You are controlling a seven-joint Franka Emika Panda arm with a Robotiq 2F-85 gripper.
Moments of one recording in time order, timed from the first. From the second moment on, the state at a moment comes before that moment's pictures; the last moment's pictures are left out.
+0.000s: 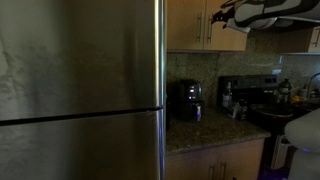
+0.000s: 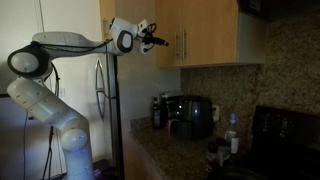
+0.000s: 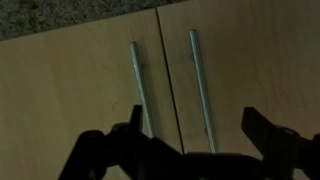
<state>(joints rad) -0.15 -0.62 0.10 -2.09 0.04 2.86 0.21</state>
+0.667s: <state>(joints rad) -0.32 -0.51 0.25 -2.05 -0.08 2.88 0.39</state>
